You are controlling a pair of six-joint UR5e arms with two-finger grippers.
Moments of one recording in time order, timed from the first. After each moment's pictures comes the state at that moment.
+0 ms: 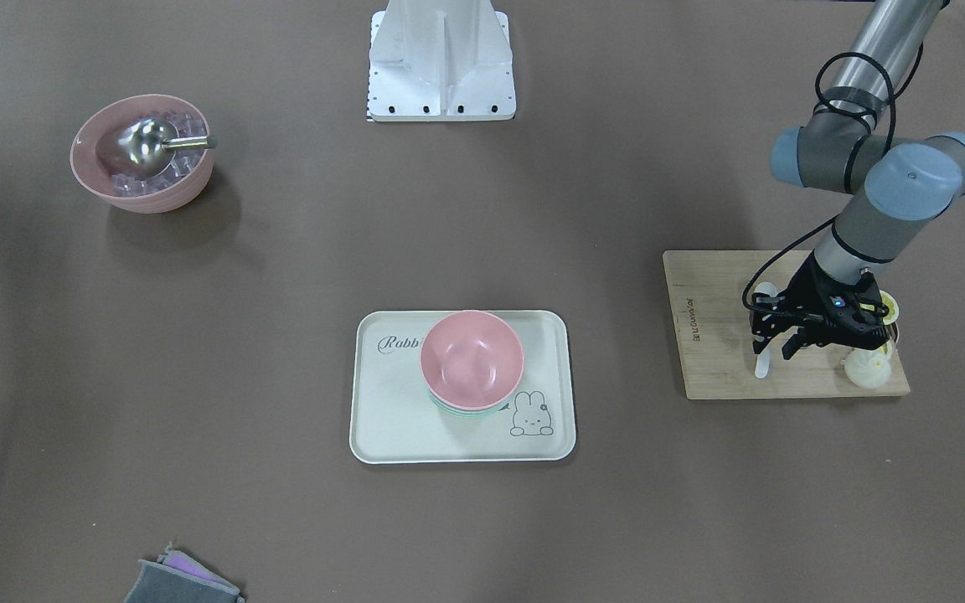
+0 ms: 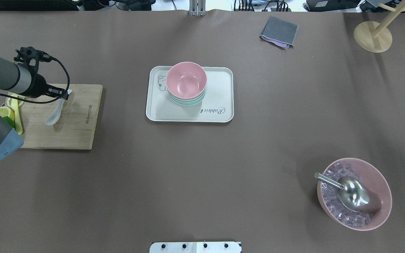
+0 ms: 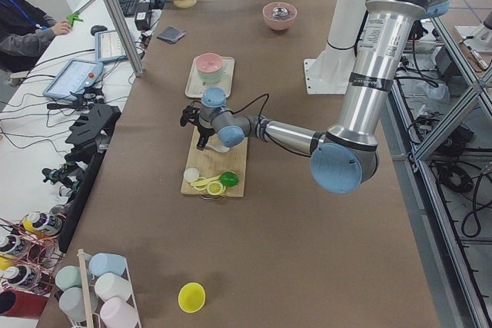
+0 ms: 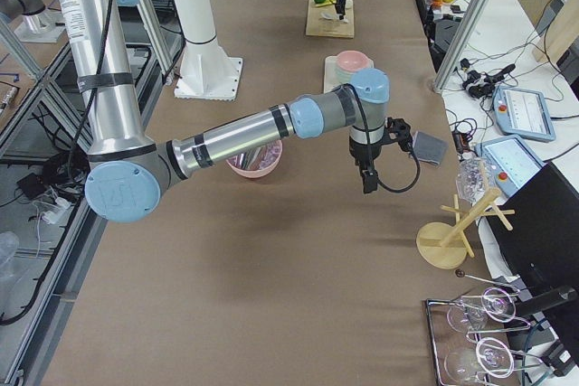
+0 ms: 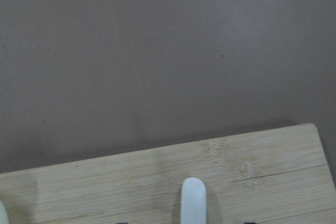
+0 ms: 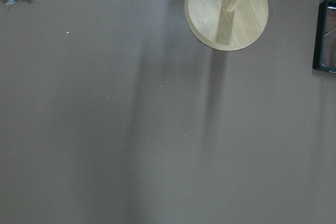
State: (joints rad) left arm -0.92 -1.81 -1.47 -2.25 -2.01 -0.73; right arm 1.40 -1.41 1.79 -1.63 2.23 0.16
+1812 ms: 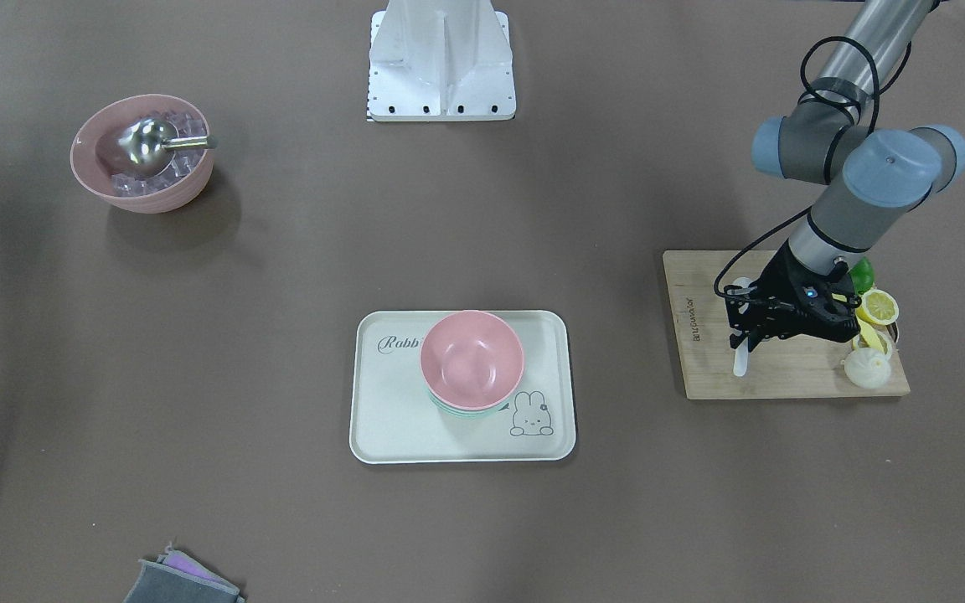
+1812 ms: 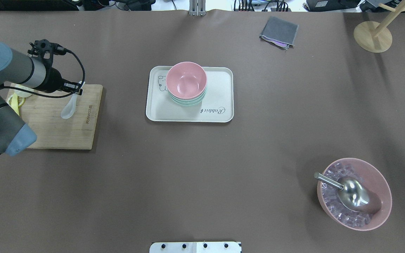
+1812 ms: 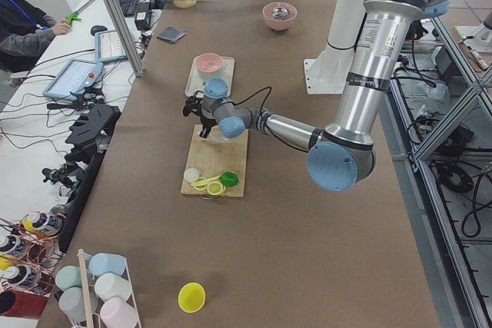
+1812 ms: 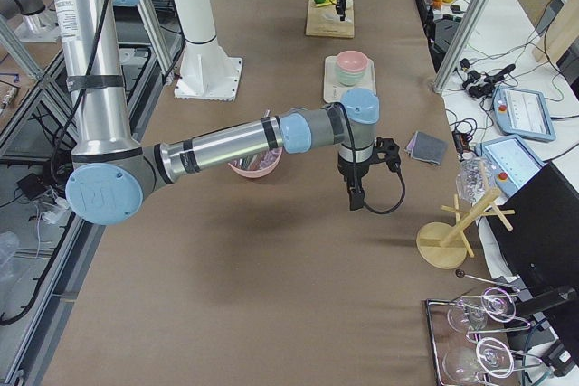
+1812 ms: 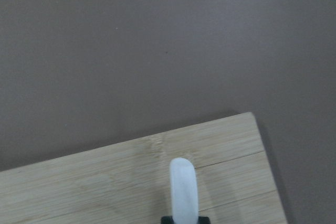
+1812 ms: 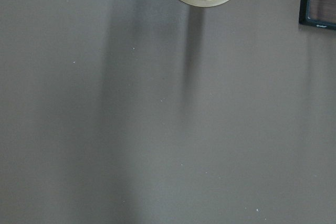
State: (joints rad) left arm -0.89 -1.91 -1.54 -2.16 -2.03 -0.84; right arm 1.41 -1.49 1.78 -1.63 2.23 0.15
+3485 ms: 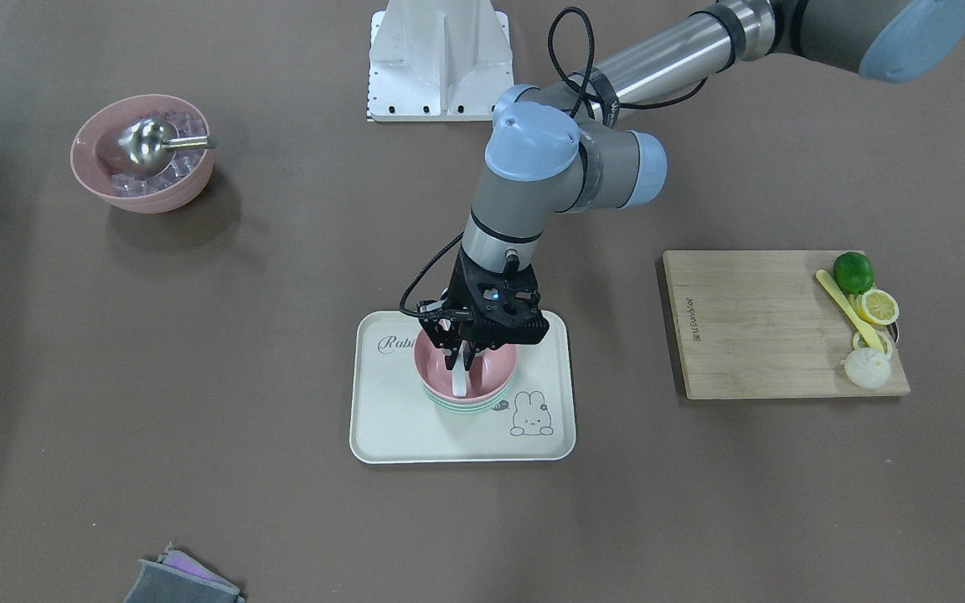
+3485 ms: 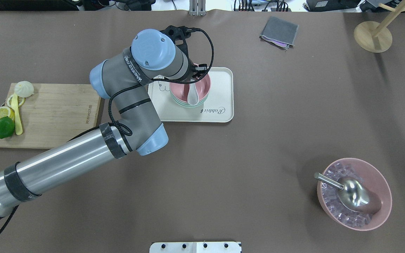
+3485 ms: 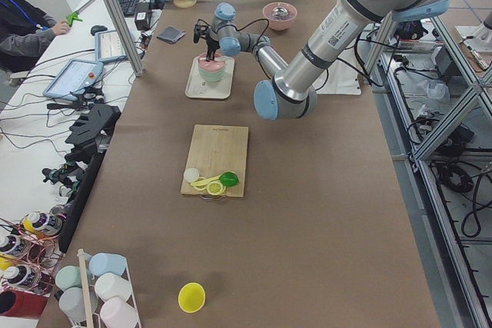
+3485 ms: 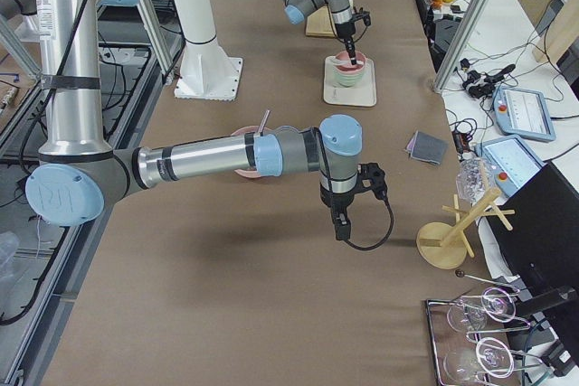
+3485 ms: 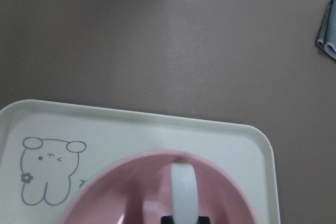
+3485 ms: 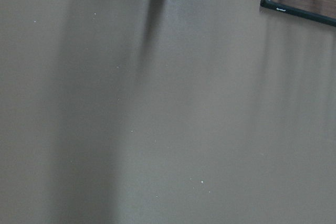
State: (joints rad) left arm -0.64 -2.47 -1.30 -2.03 -1.75 -1.28; right arm 1.53 -1.58 1.79 -1.63 2.24 -0.08
